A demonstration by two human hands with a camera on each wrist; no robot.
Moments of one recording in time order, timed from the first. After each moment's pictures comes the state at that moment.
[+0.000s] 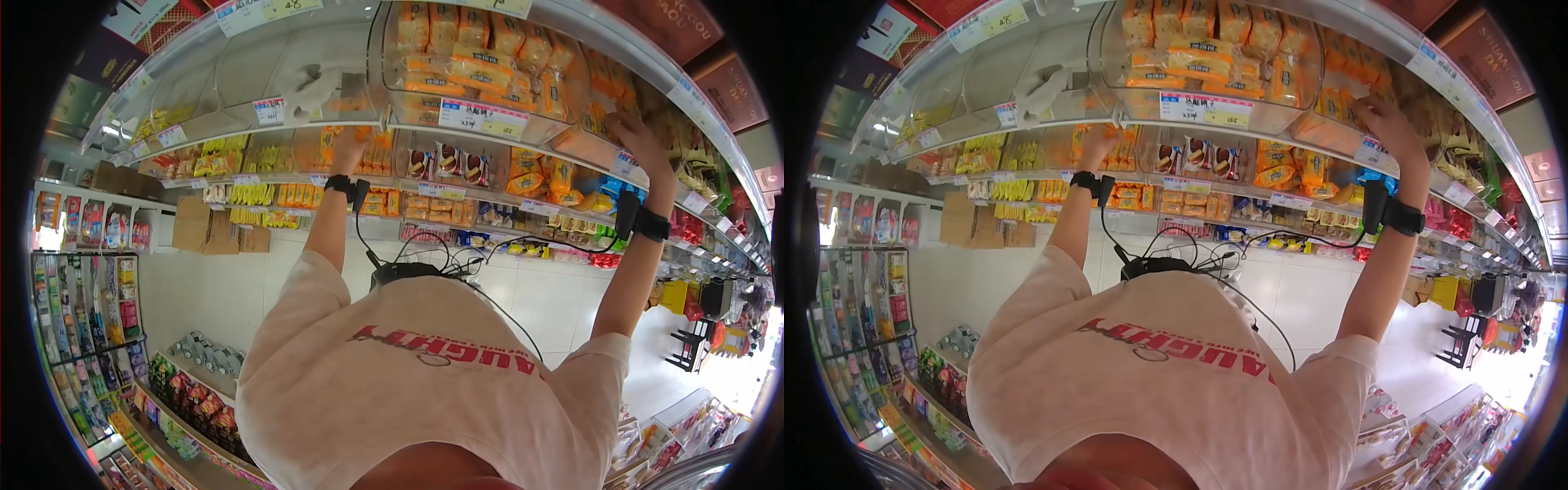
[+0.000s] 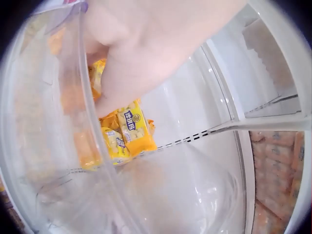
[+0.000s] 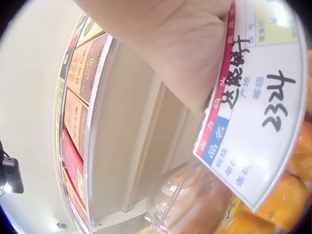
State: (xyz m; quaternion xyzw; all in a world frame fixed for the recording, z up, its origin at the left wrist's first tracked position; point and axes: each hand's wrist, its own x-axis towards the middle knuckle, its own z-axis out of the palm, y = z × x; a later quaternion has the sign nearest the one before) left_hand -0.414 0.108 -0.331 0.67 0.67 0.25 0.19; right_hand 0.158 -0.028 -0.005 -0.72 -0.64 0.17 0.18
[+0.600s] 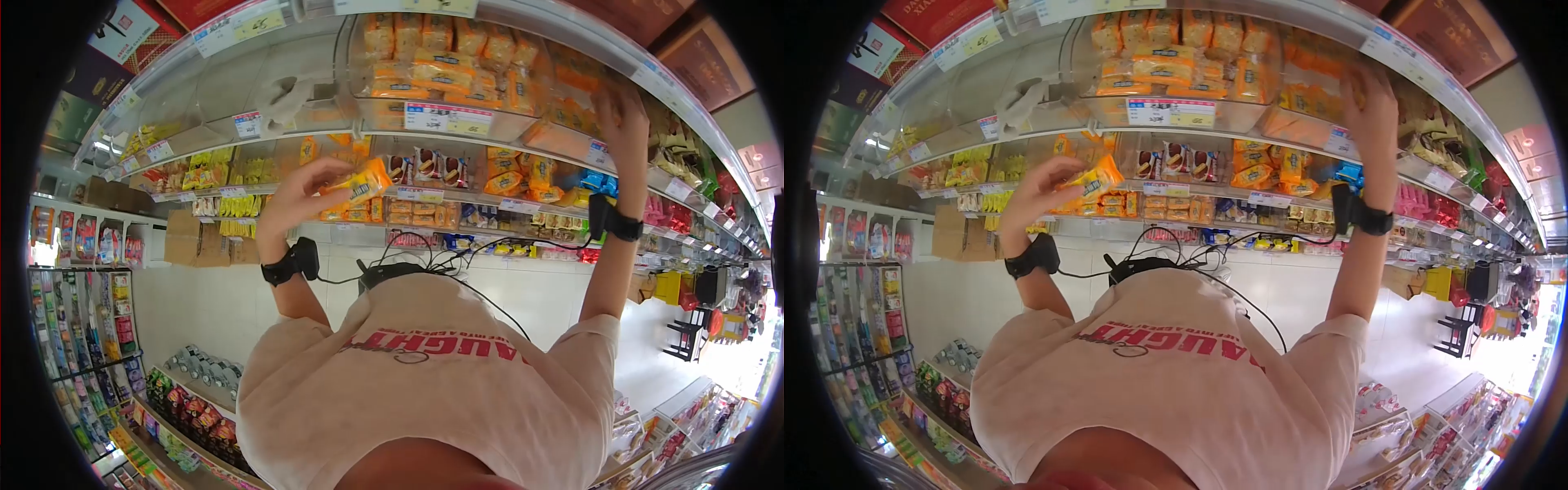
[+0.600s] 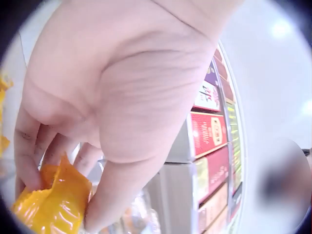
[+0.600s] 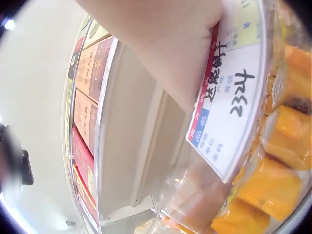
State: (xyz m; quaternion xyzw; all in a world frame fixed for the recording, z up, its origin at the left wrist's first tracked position) left_hand -0.402 -0.064 -0.070 0.69 0.40 0.28 0.54; right_hand 0.131 -0.043 0.003 -0.59 -0.69 -0.09 0.41
